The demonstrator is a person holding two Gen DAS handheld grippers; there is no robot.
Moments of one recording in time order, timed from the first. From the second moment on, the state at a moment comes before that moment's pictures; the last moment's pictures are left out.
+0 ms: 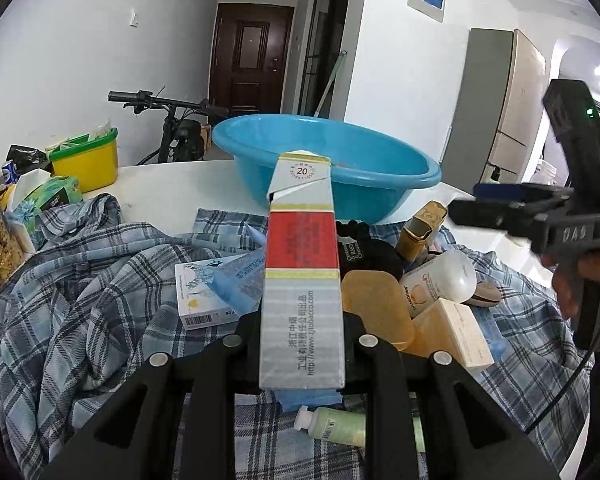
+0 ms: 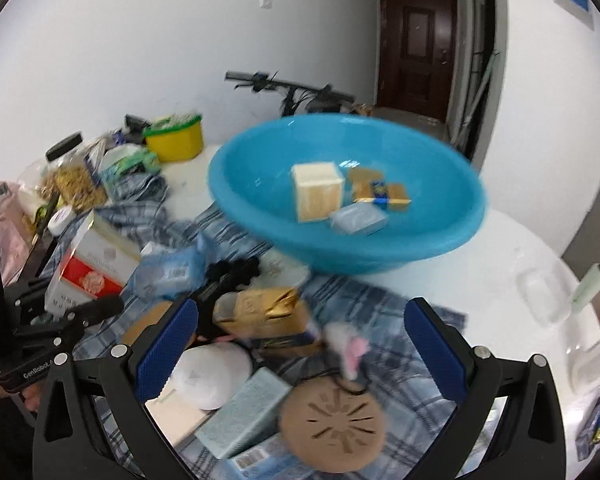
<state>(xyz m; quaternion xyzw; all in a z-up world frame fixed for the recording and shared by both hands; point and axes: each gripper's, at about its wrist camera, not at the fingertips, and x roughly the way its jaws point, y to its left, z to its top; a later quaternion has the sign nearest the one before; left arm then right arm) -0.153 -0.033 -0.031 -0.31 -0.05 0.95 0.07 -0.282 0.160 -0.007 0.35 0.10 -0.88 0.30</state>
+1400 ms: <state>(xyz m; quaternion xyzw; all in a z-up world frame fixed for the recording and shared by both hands) -0.149 -0.044 -0.032 -0.30 -0.08 0.95 0.06 -0.306 0.165 0.140 0.23 0.10 -0.93 0.26</state>
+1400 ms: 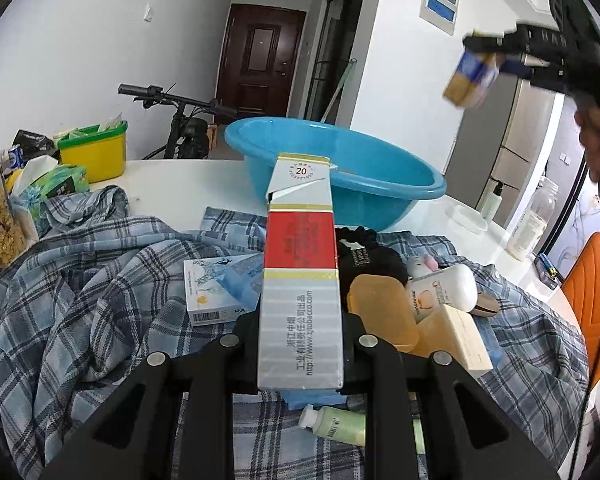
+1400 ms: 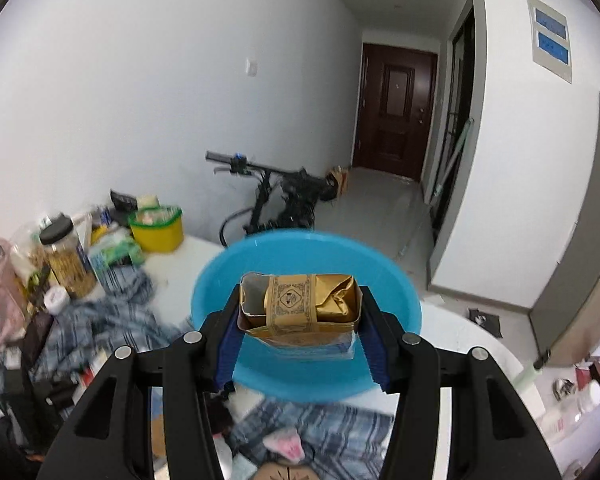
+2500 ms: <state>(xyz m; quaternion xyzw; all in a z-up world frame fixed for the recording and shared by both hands) -0.168 -0.052 -0.042 -0.32 -0.09 0.94 0.05 -0.390 0.150 0.080 0.27 0.07 -0.91 0.30</state>
